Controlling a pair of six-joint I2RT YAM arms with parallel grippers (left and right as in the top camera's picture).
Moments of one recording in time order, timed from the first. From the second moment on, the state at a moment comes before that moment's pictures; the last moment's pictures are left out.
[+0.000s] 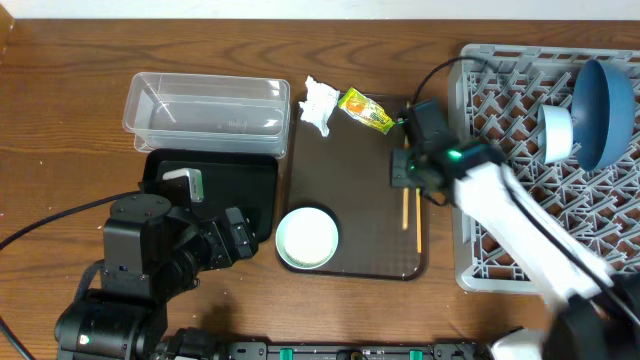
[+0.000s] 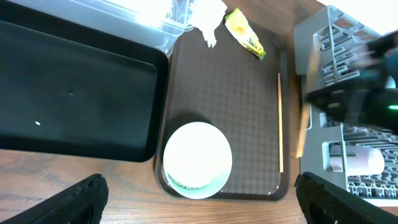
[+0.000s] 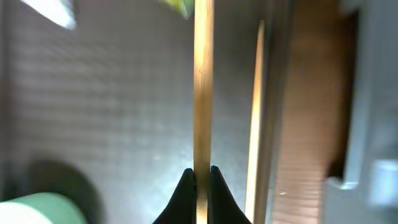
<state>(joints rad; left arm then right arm) -0.17 0.74 1.05 -1.10 0.23 -0.46 0.43 1.54 1.16 -0.73 0.06 0.46</state>
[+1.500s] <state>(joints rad) -0.17 0.74 1.05 -1.10 0.23 -0.46 0.48 1.63 1.13 -0.74 0.16 0.32</state>
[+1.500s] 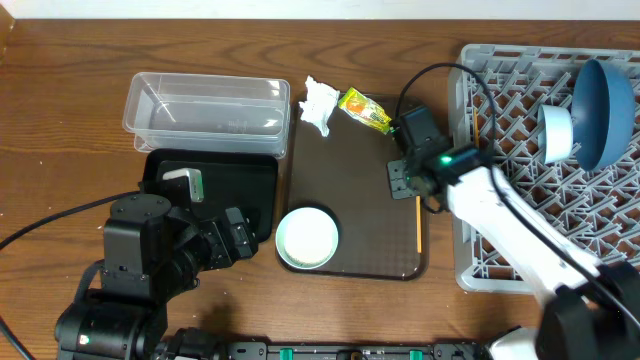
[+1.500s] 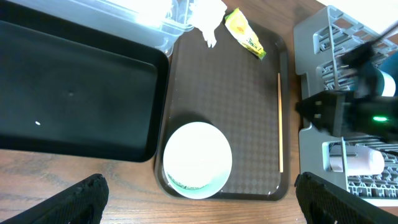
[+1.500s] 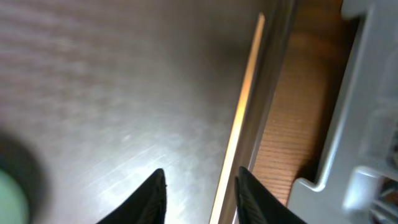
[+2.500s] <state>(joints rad) -0.17 0.74 1.05 -1.10 0.23 -0.46 0.43 1.57 1.10 -0.67 0.20 0.36</state>
